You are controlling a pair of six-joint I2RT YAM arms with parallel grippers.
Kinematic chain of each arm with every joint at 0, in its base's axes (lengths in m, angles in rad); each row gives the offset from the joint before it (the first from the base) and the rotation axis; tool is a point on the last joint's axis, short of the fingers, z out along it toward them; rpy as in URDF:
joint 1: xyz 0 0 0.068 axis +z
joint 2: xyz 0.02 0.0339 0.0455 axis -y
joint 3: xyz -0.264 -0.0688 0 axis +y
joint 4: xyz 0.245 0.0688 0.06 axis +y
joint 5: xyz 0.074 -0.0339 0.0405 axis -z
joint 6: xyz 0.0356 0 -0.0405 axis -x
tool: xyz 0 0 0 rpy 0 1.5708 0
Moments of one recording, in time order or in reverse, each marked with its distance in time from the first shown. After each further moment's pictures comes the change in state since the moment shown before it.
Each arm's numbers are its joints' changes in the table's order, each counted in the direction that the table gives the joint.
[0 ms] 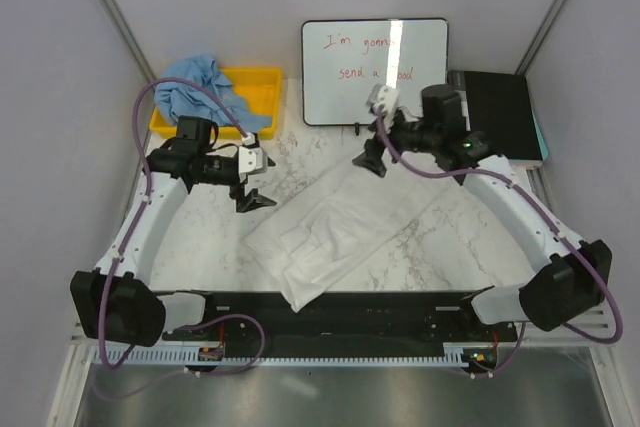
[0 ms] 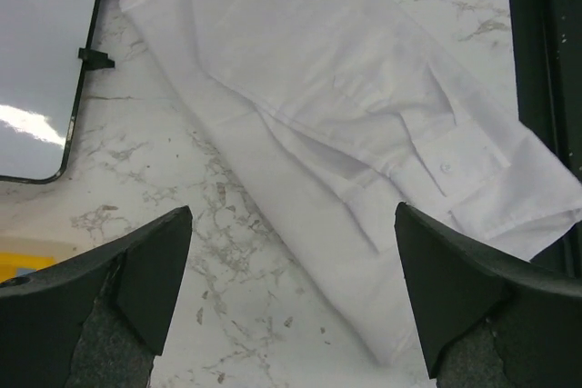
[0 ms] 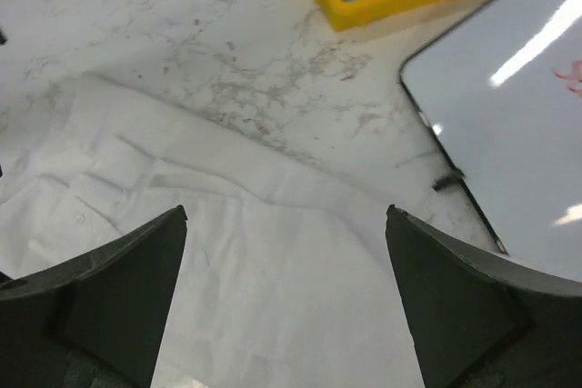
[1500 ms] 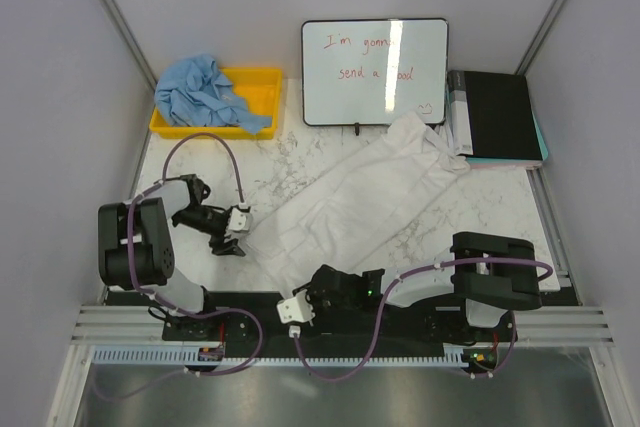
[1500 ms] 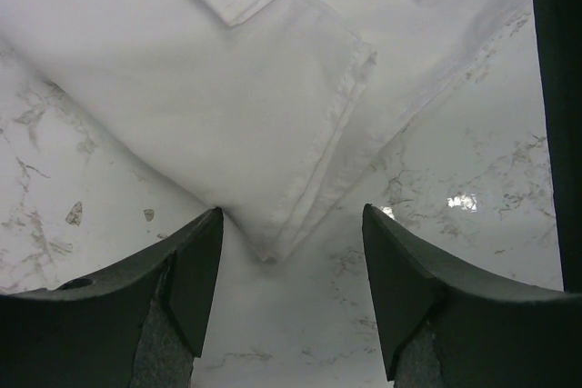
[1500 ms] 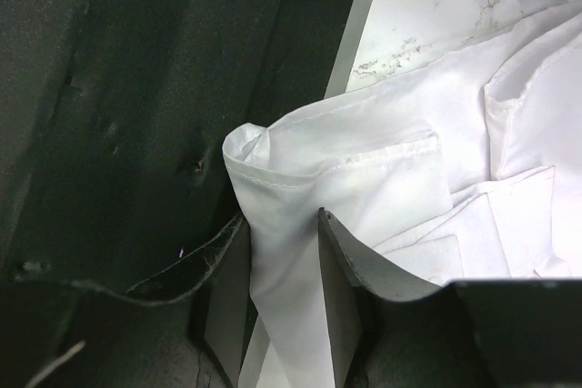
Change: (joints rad) left arm 0.295 -0.351 0.400 0.114 -0.195 -0.838; right arm 1.098 -0.316 0.655 -0.725 0.643 0.262
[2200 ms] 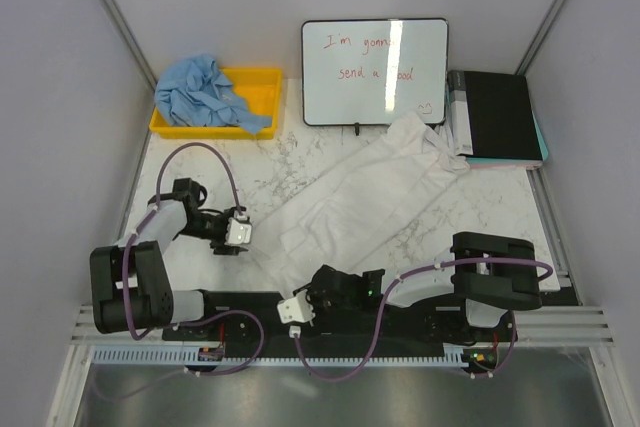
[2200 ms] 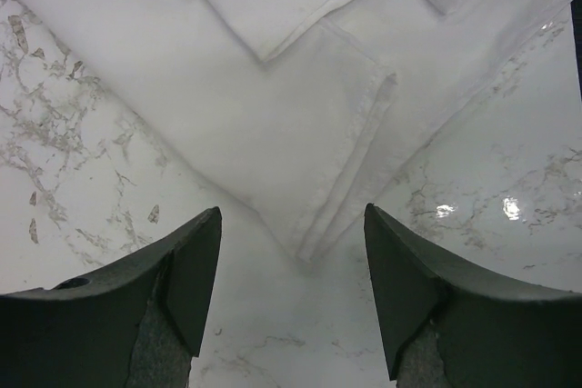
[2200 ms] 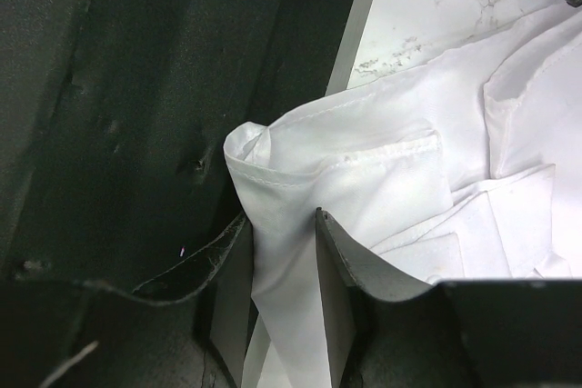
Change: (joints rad) left arm -0.011 0.261 0.124 -0.131 0.050 -0.001; right arm 0.002 0.001 0.002 -0.005 0.003 0.000
